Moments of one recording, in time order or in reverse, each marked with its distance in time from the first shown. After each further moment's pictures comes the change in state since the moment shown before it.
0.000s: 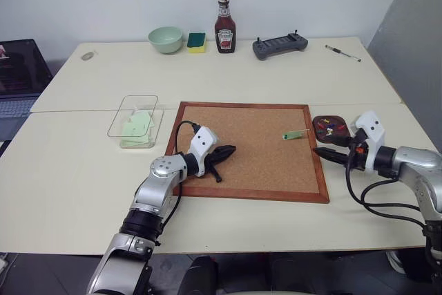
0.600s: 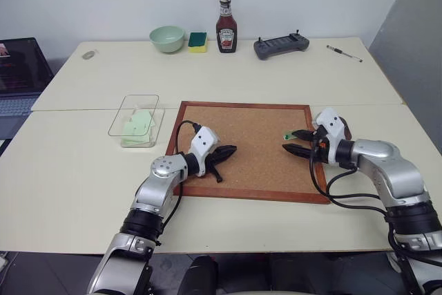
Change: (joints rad) left arm -0.001 -0.004 -0.004 -0.003 0.000 0.001 -0.001; right arm -0.170 0.142 0.188 0.192 -0.101 -0.116 -0.058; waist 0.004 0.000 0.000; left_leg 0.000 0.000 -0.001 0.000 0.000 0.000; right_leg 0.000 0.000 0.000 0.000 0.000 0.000
